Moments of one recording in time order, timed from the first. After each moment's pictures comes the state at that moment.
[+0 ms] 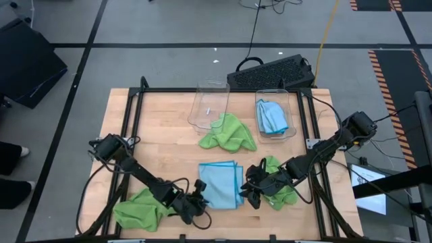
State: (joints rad) left arm -0.62 1.97 1.01 0.05 -0.38 0.04; right arm 0.55 1.49 0.83 -0.04 0.23 1.04
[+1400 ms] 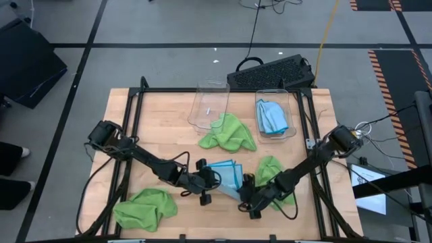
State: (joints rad) left arm -0.43 1.80 1.01 0.10 -0.34 -0.46; right arm 0.61 1.80 0.83 0.12 0.29 0.40
